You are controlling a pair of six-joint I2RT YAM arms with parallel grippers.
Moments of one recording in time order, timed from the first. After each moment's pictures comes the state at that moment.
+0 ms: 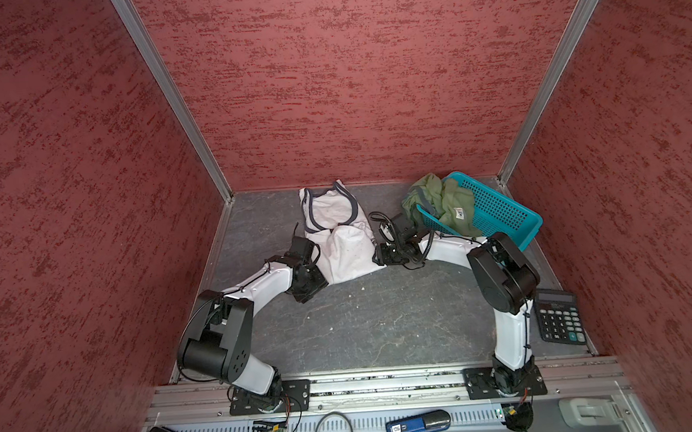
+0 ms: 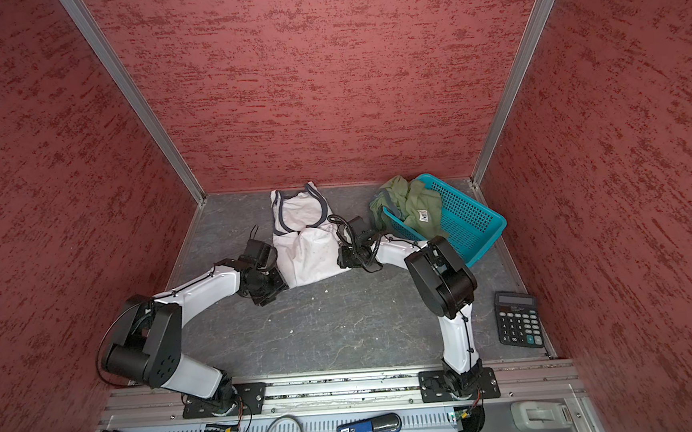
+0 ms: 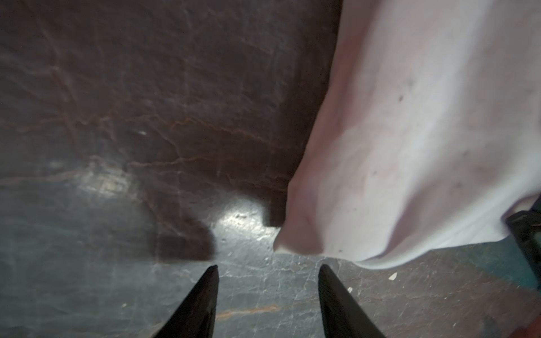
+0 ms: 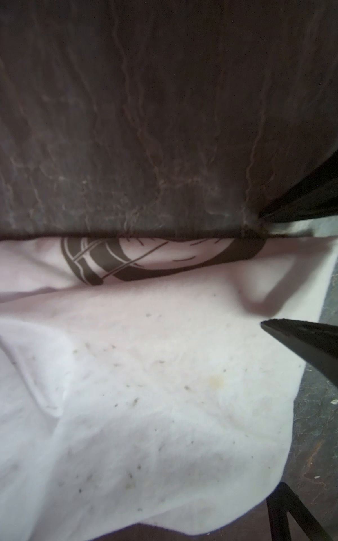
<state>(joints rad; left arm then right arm) -0.31 1.55 0.84 -0.57 0.16 -0.87 0.56 1.99 1.26 -0.28 -0.24 0.51</state>
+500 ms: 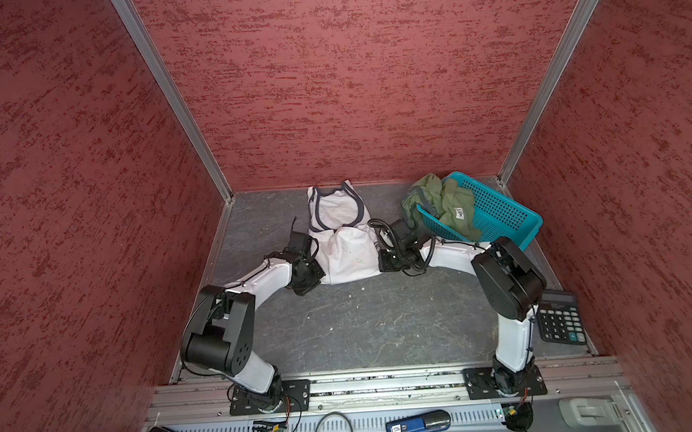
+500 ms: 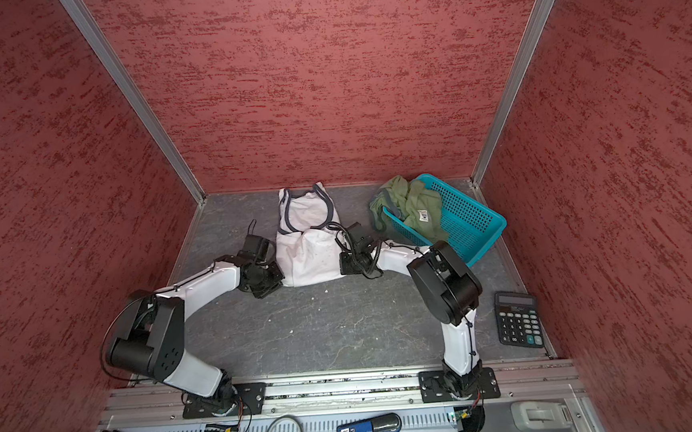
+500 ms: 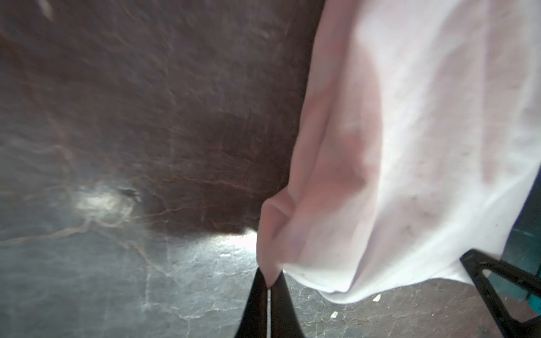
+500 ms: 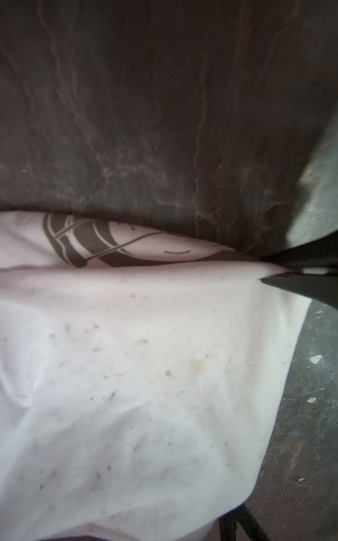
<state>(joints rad) -0.28 1.53 0.89 -0.56 0.11 -0.83 0.58 1.90 1.17 -0.28 -0.19 0.53</state>
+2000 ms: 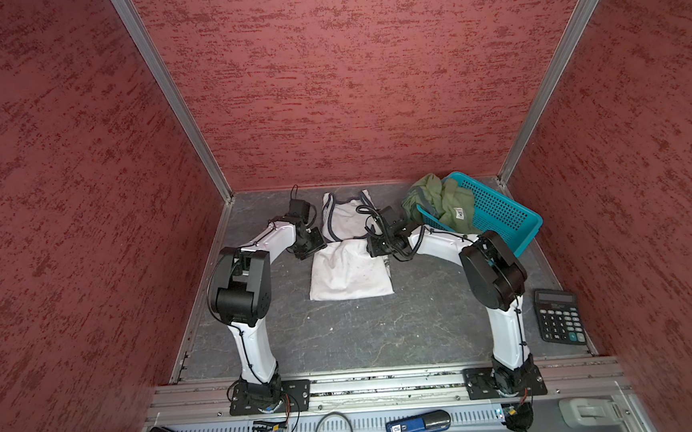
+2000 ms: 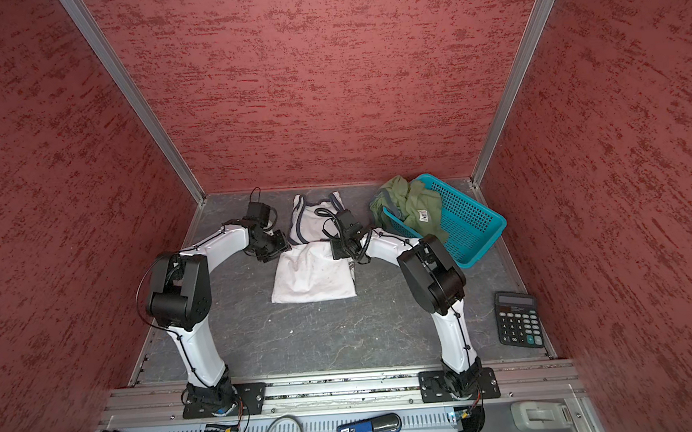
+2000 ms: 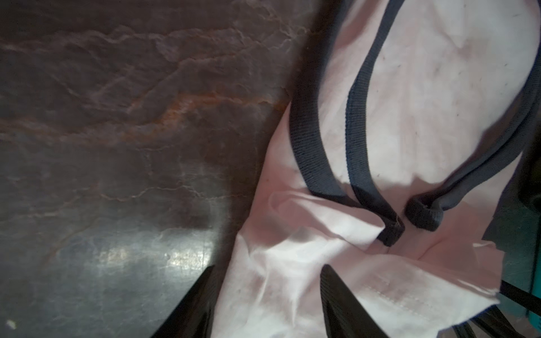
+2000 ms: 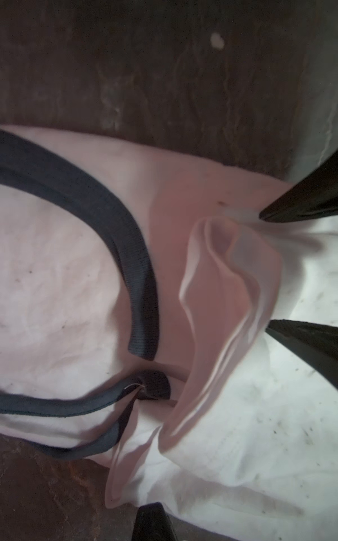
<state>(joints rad) -0.20 1.94 1.37 -0.63 0.18 -0.58 0.58 2.08 1.47 -0.35 -0.06 0.40</state>
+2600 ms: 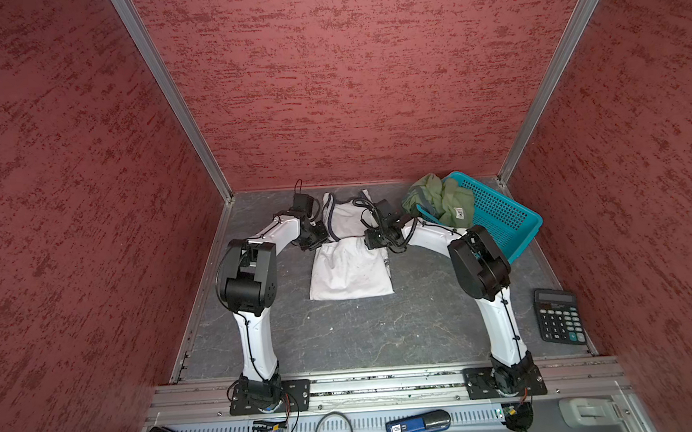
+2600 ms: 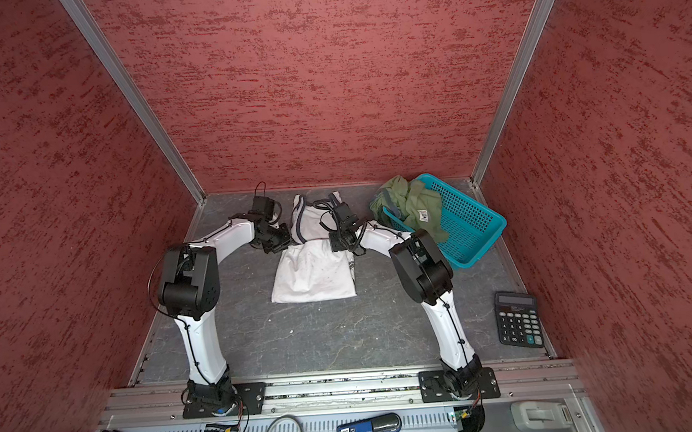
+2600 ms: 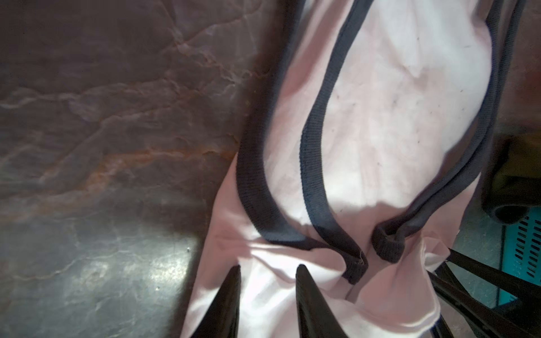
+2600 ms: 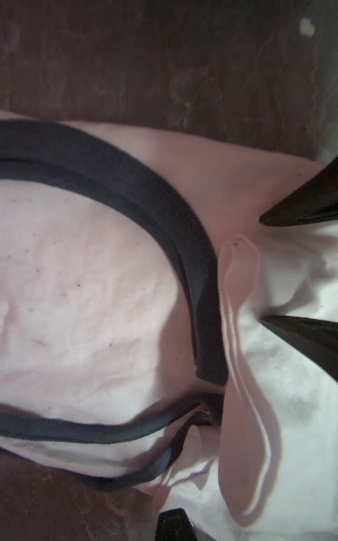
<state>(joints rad) -0.20 2.04 1.49 -0.61 0.23 -0.58 0.55 2.22 1.65 -0.40 -0.06 0.37</state>
